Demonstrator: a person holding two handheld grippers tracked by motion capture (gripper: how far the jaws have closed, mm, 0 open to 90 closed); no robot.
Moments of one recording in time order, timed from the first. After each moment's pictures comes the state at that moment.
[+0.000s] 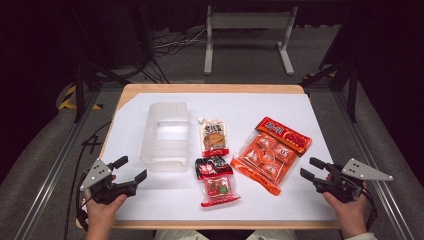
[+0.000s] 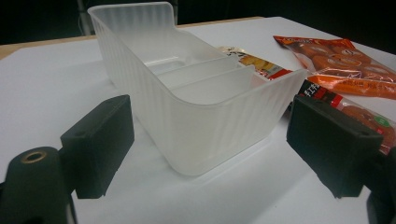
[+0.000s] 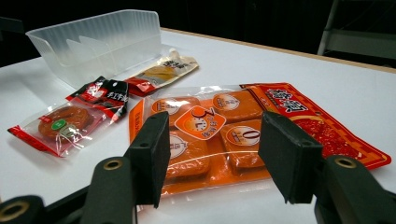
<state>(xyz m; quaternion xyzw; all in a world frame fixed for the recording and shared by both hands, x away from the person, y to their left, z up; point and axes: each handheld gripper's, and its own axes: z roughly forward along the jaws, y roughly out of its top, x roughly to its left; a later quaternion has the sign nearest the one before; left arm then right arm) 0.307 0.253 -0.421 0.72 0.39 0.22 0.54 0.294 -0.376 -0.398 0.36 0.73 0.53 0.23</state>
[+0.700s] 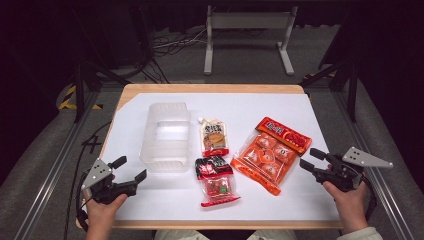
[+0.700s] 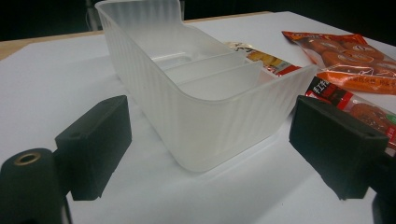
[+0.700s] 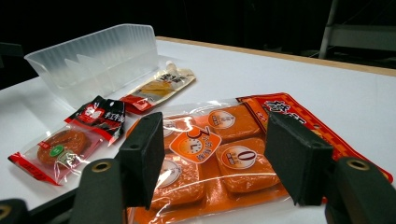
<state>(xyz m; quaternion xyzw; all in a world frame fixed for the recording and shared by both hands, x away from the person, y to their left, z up) 0.307 0.252 -0.420 0.72 0.40 0.23 0.52 0.315 -0.376 -0.381 0.38 0.72 0.54 0.21</state>
